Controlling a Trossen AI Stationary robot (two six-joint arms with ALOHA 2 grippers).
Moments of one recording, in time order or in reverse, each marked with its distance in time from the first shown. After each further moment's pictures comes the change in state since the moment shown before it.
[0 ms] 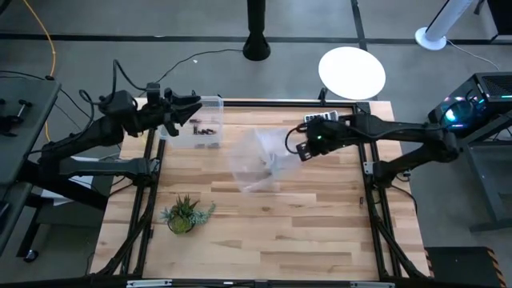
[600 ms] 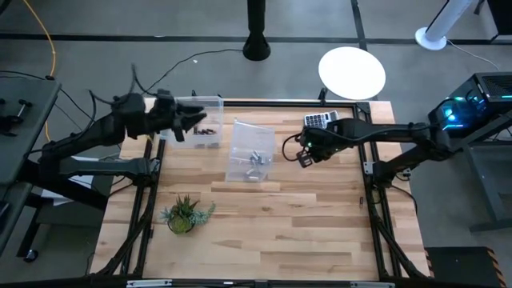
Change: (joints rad) left arm 0.000 0.010 0.000 -0.185 -0.003 -0.011; right arm -0.008 0.084 -0.074 -0.100 -0.044 0.011
